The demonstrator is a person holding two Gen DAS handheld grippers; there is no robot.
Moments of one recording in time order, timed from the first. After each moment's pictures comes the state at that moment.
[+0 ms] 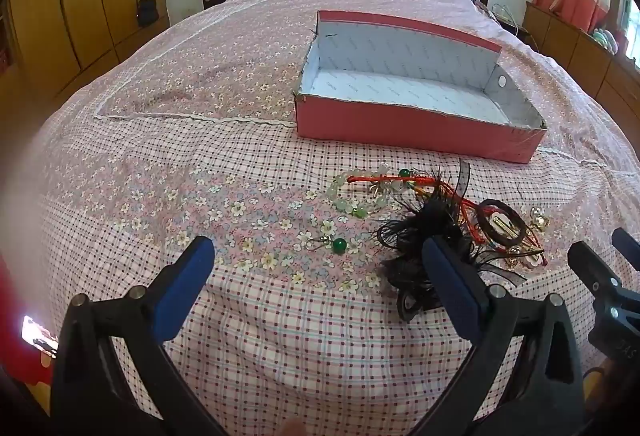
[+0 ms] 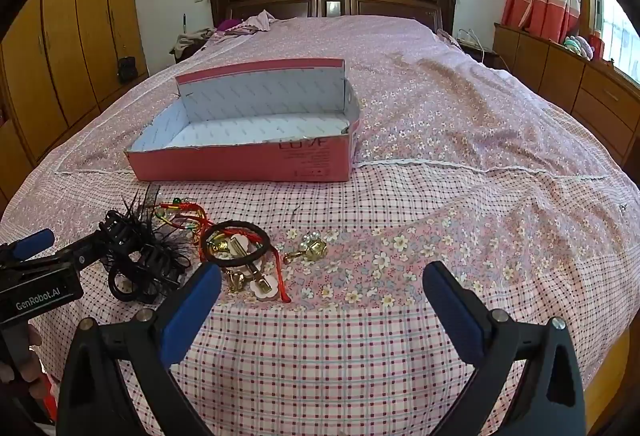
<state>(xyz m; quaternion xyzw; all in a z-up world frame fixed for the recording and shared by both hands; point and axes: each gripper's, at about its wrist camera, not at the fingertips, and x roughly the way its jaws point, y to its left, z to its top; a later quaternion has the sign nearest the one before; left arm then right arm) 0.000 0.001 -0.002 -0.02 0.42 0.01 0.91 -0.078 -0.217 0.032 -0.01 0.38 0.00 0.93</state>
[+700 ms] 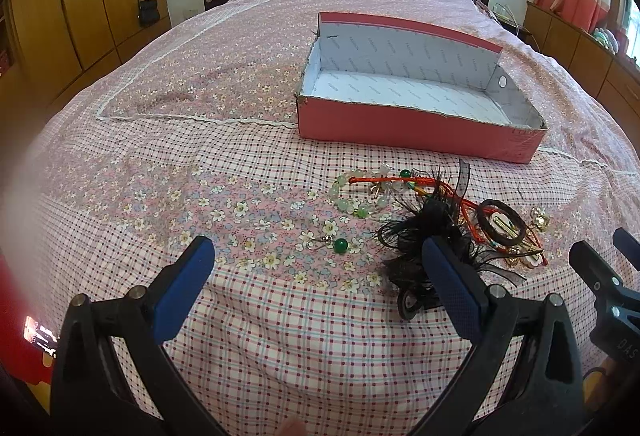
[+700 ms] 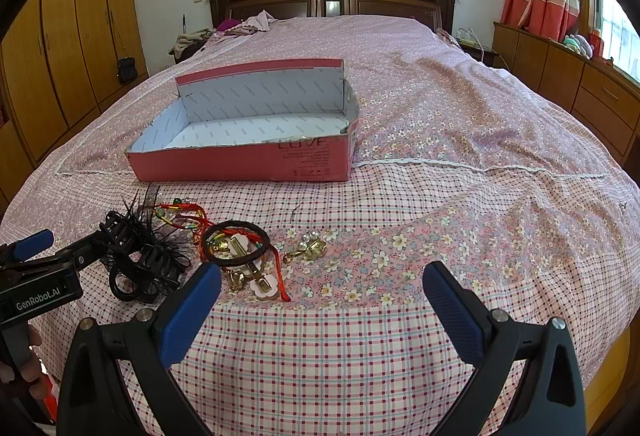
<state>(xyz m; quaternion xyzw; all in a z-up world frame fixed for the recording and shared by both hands) 0.000 0.005 -0.004 -0.01 0.42 0.01 0.91 -0.079 -0.217 0.033 0.00 0.38 0.01 0.92</state>
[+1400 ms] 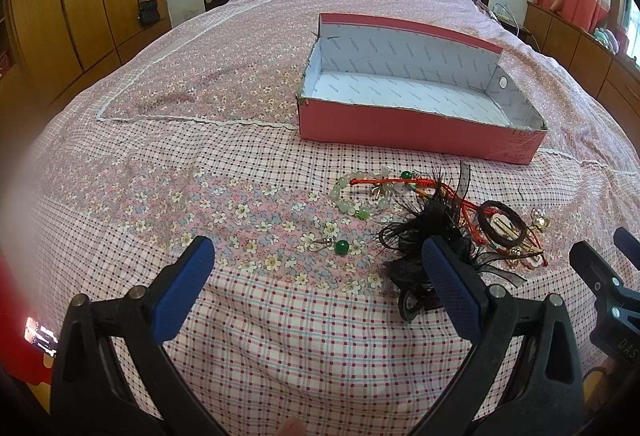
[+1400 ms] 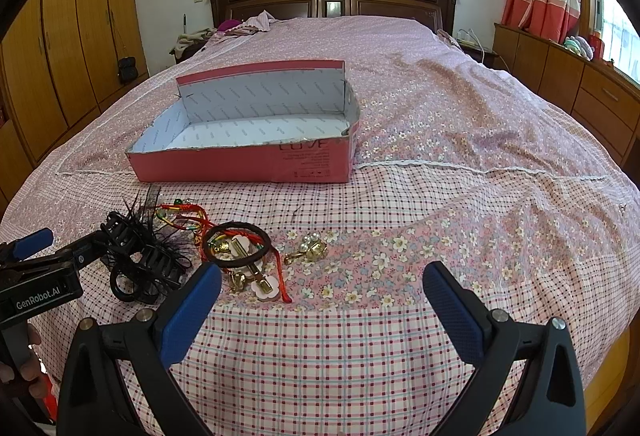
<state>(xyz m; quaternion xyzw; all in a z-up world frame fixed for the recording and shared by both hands) 0.000 0.005 -0.004 -0.01 0.42 0.01 0.91 -0.078 -0.216 0.034 0.00 0.38 0.01 0.93</state>
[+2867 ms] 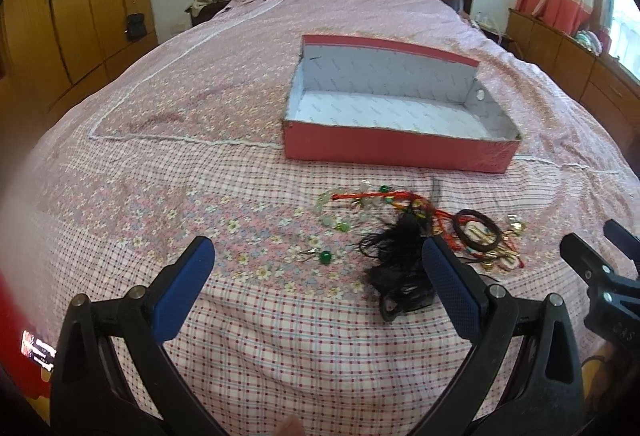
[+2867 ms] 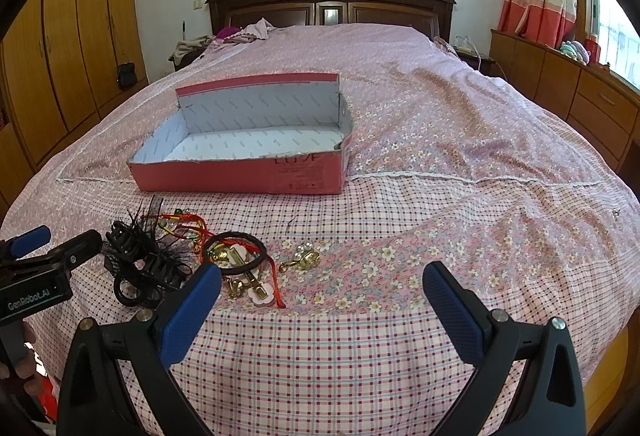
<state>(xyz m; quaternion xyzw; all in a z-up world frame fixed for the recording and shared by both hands) -0.011 0.001 0.022 -0.01 0.39 -0.03 0.92 -0.084 -0.222 0.049 0.00 0.36 0.00 0.93</state>
